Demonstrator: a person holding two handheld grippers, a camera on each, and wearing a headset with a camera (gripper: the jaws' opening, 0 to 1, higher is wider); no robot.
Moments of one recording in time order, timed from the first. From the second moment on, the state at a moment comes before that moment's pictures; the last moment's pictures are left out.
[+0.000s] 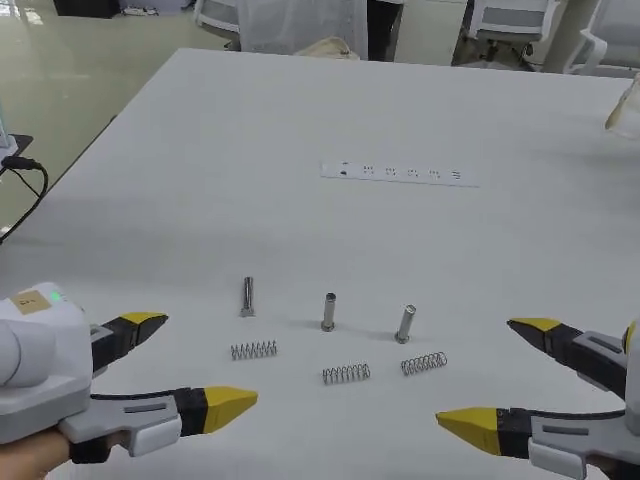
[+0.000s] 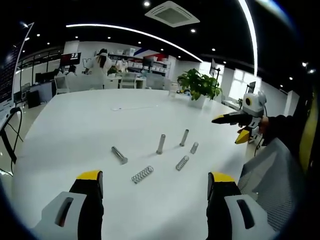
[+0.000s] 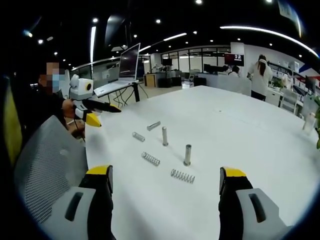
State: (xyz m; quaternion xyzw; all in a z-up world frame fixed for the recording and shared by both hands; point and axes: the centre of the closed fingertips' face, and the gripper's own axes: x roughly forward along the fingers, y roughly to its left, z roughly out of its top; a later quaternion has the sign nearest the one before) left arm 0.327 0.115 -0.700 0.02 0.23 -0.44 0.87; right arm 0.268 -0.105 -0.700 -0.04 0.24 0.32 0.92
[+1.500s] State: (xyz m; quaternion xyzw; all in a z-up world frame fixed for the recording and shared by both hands) left arm 0.338 0.106 -0.693 0.03 0.22 -0.44 0.87; right arm 0.261 -0.102 -0.698 -0.04 0.23 0.31 0.92
